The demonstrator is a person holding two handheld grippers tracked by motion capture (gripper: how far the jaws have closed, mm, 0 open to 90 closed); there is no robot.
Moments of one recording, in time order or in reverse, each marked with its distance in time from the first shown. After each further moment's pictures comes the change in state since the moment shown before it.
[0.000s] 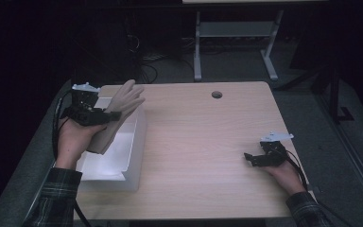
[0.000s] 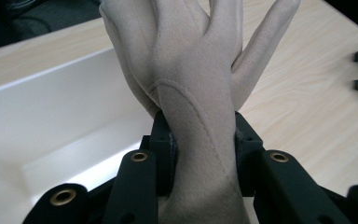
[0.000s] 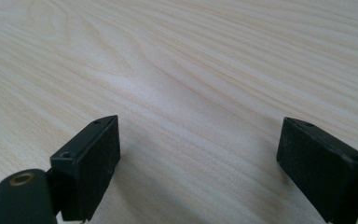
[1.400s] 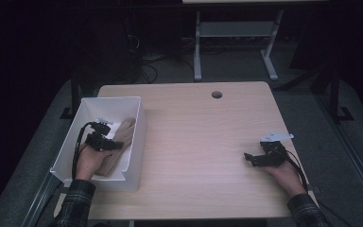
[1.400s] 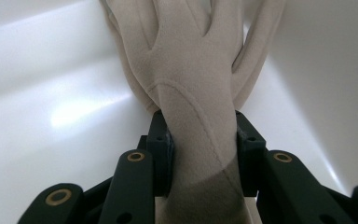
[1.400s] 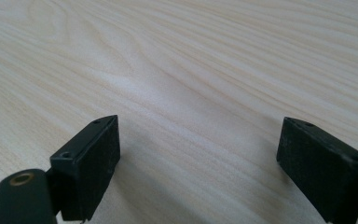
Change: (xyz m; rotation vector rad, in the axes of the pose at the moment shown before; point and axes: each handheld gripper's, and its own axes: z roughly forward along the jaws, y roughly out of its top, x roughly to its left) left arm 0.045 -0.097 0.115 0.250 0.048 -0.077; right arm 0.000 0.000 0.000 0.003 -0.001 -0.002
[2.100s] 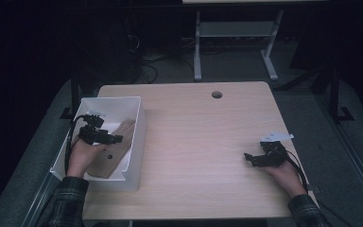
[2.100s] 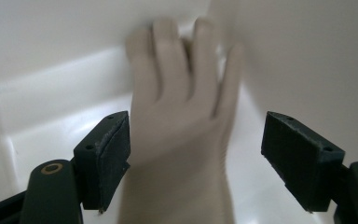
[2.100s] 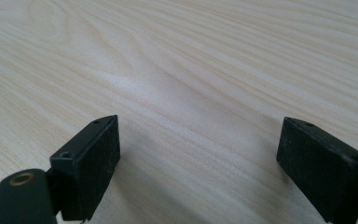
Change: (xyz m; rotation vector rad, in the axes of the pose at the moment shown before) left arm 0.001 0.020 -0.041 -0.114 -0.019 -0.019; right arm 0.000 0.000 0.000 0.000 -0.001 0.001
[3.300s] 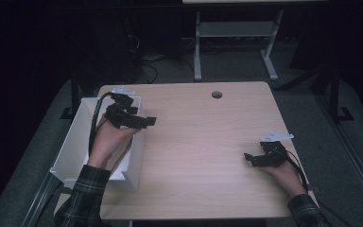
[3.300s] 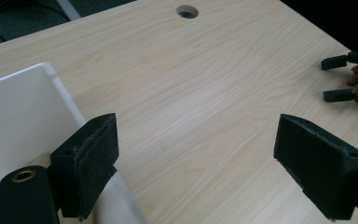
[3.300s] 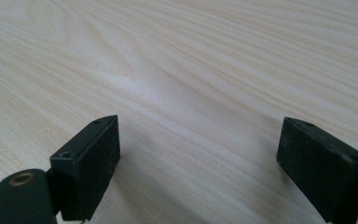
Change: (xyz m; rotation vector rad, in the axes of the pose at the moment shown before) left arm -0.118 0.076 -0.025 -0.164 -0.143 0.164; right arm 0.000 0.000 0.000 0.000 0.000 0.000
